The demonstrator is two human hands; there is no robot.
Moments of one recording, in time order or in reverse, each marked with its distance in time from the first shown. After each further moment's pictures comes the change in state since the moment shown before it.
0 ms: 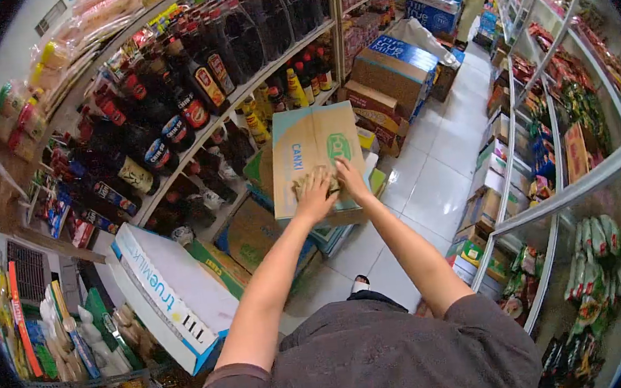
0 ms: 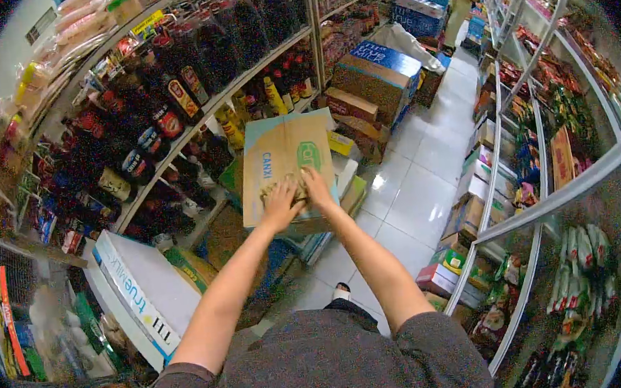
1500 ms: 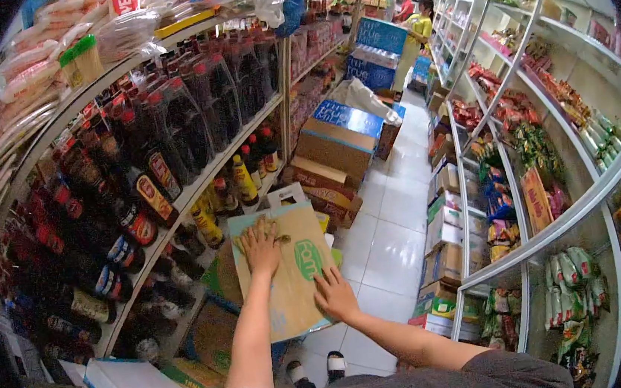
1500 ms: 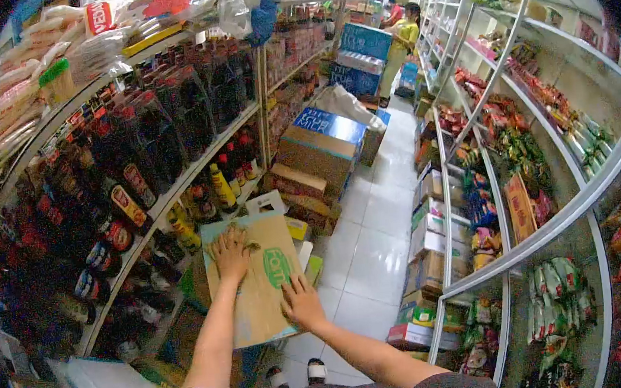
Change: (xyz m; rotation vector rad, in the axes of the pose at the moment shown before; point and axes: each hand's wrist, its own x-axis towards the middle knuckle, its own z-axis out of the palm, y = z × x) left_hand 0.170 -0.098 0.019 0.341 0.053 -0.098; right_hand -0.020 -0.023 -0.015 -1.238 0.012 -0.254
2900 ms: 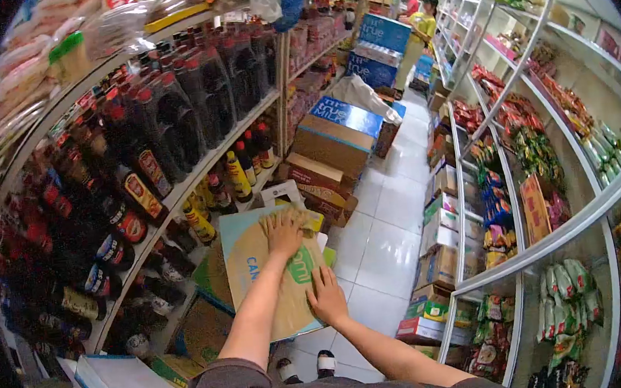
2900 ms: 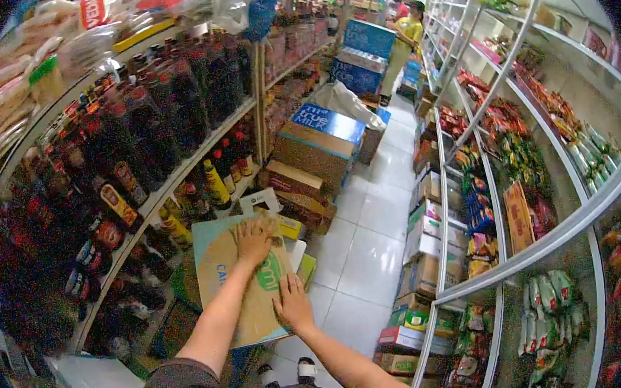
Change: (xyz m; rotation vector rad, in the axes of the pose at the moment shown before) left_hand 0.046 0.063 0.033 -0.060 0.063 0.247; right_hand 0.008 -0.003 -0.003 0.057 0.047 0.174
